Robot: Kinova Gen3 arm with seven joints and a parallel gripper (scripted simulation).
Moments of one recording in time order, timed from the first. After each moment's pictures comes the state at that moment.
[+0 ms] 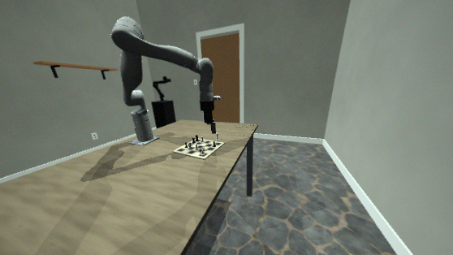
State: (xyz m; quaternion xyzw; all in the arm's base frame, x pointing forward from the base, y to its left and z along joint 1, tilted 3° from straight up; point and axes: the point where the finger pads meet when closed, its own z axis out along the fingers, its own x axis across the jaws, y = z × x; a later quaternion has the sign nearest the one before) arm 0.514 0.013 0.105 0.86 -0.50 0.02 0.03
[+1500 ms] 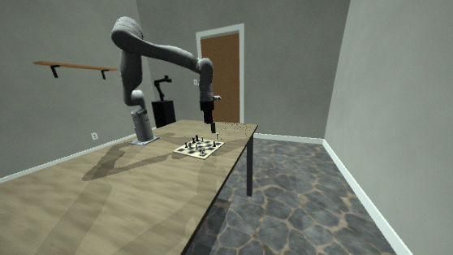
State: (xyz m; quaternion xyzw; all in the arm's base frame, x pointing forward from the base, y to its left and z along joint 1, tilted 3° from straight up) arm 0.514 0.012 0.105 0.86 -0.50 0.02 0.03
